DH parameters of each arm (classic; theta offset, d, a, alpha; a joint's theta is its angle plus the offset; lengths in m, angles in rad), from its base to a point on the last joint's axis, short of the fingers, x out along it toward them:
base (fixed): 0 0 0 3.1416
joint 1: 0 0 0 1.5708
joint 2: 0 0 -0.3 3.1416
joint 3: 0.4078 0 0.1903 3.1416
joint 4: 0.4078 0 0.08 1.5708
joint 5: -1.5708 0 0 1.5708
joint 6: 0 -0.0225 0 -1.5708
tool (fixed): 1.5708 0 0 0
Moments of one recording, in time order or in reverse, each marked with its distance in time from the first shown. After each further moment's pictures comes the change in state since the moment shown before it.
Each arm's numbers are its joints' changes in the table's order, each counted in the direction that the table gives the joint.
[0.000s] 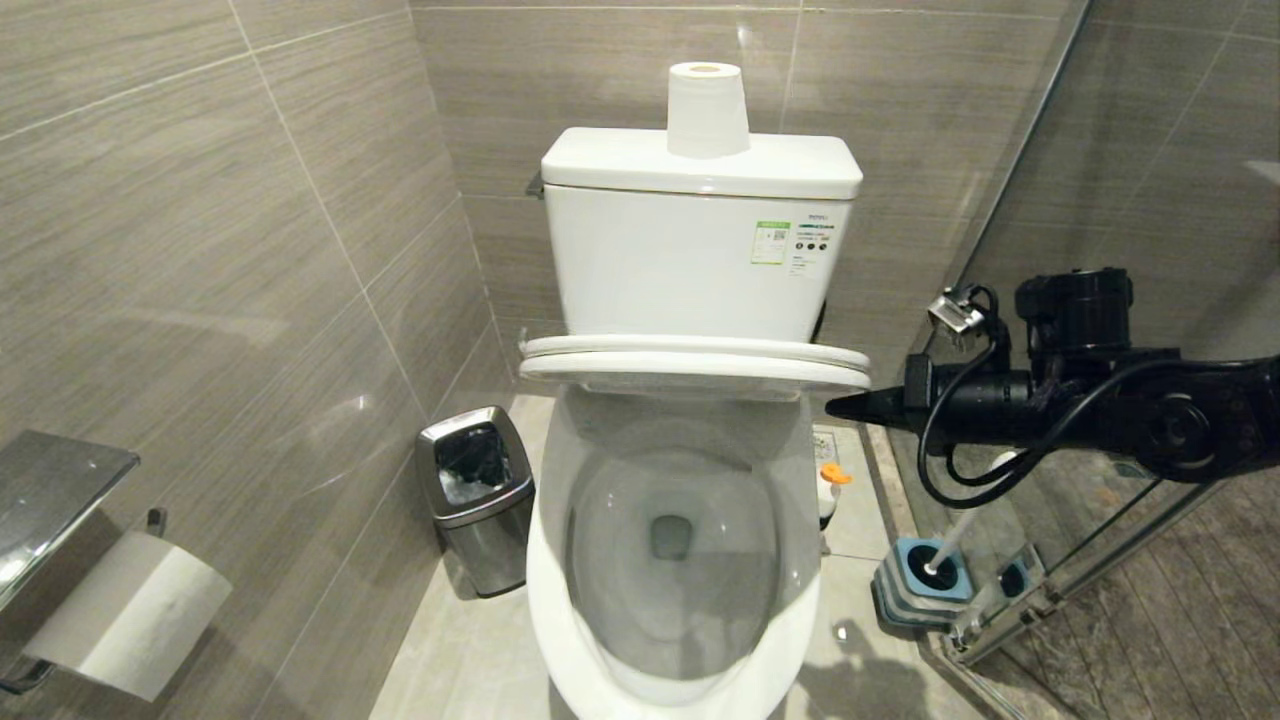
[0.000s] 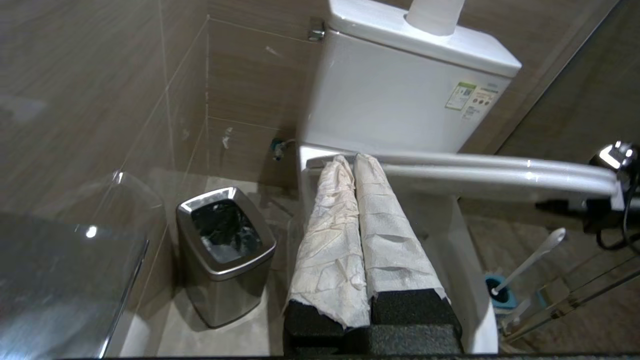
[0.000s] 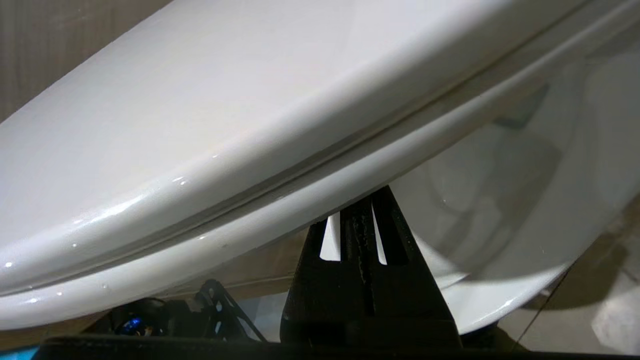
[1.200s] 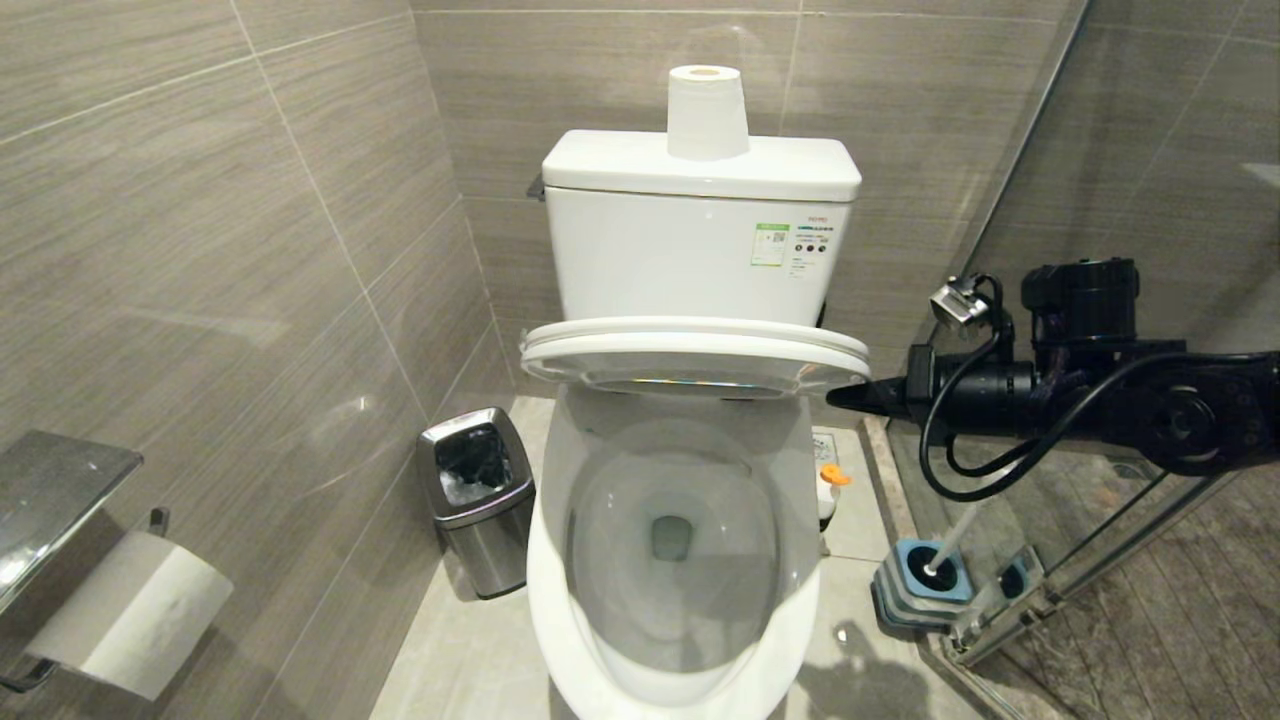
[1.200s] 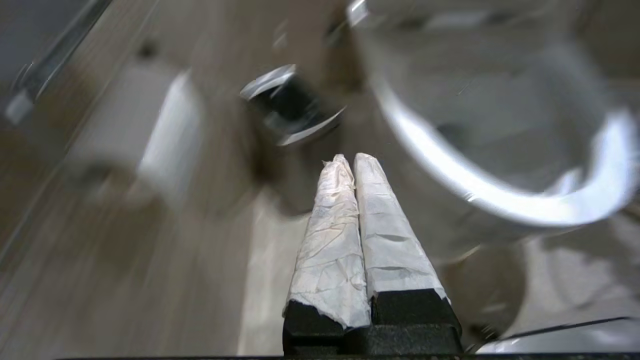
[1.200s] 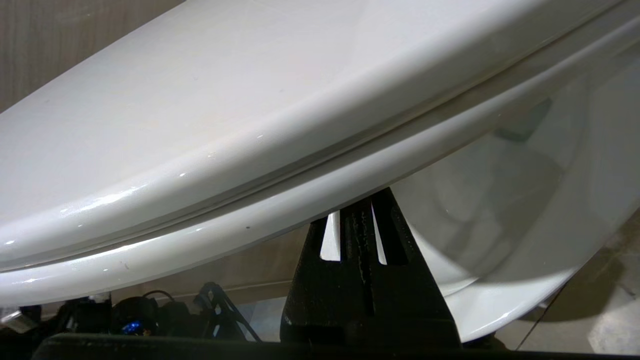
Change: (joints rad) left arm 0.097 -0.648 -0.535 0.312 0.217 -0.297; right arm 0.008 -0.001 0.020 -0.002 0.001 0.007
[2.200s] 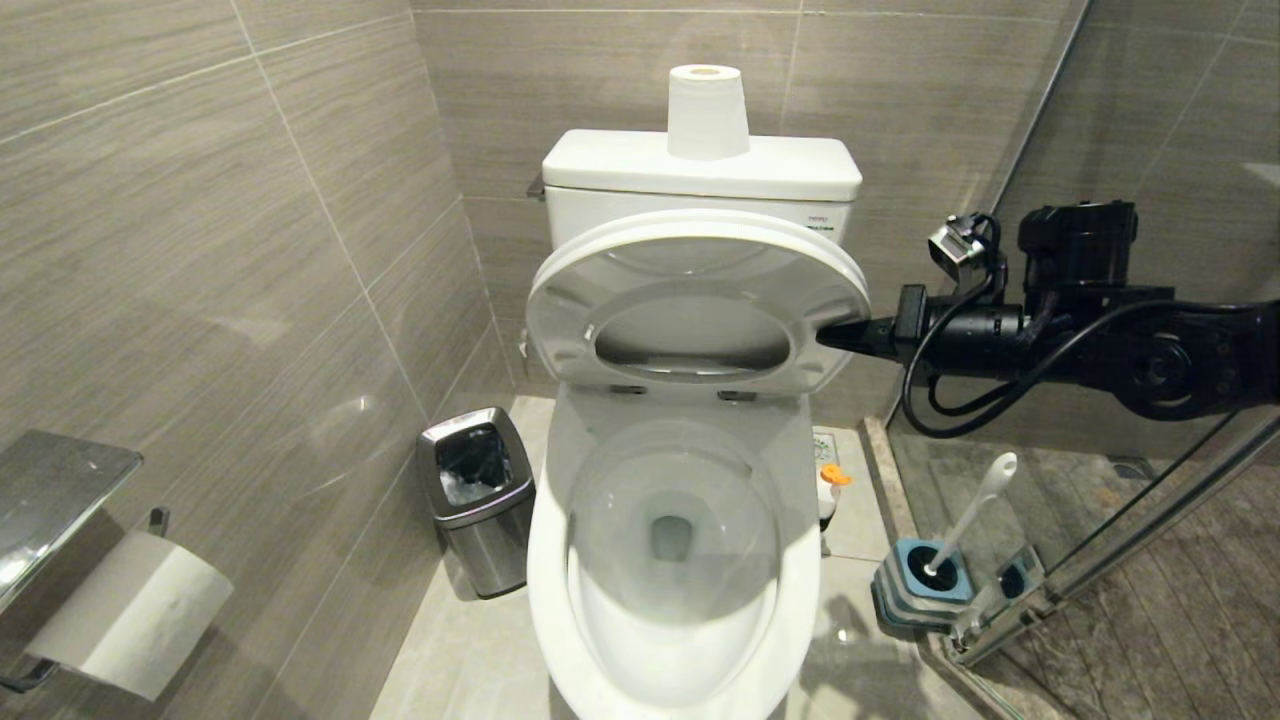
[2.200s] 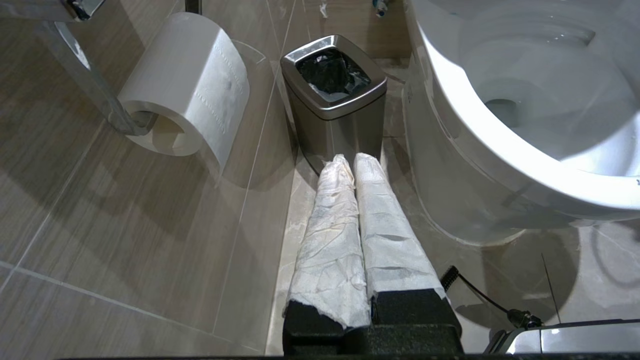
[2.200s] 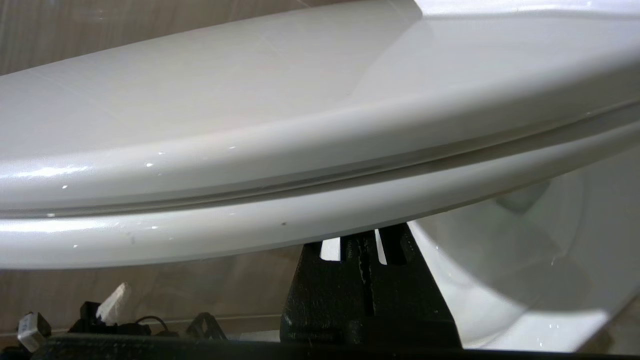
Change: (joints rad) left arm -0.006 -0.053 -0.014 0.069 0.072 -0.031; right arm 0.001 0.045 0.199 0.008 -0.003 -0.017
